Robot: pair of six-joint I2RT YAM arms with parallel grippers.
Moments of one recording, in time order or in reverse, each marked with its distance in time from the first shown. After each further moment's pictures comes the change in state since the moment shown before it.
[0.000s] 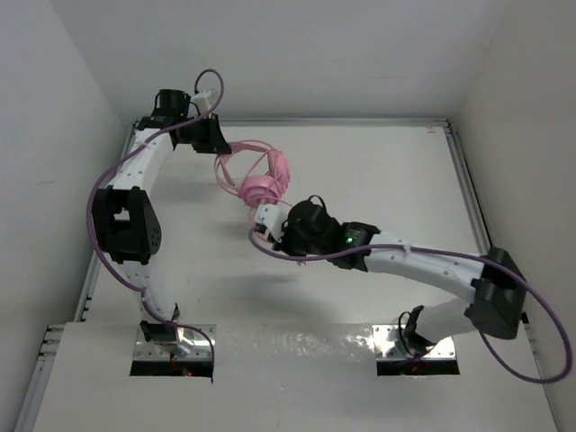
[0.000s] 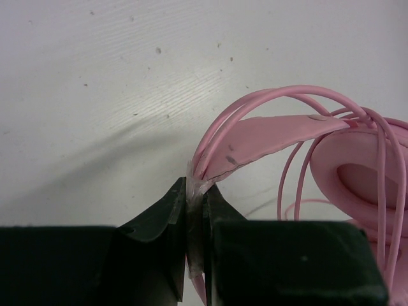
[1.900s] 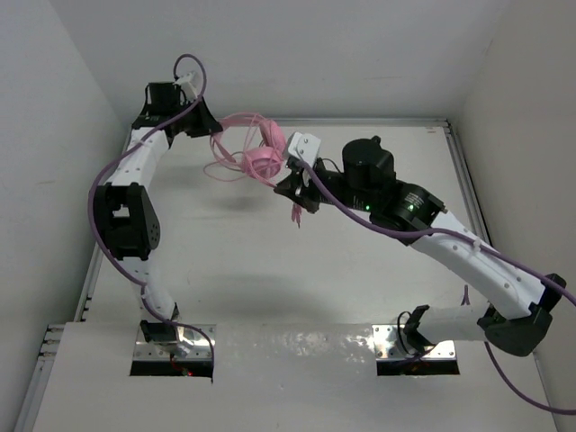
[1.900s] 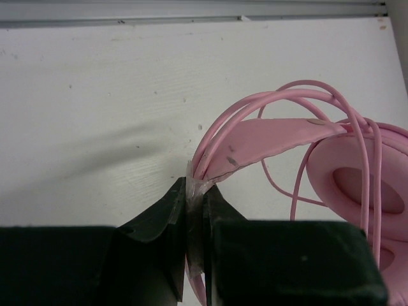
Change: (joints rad) left arm 0.034 0.039 0.018 0.252 -0.110 -0.212; right arm -0.160 -0.171 0.448 -0.116 -0.248 0.028
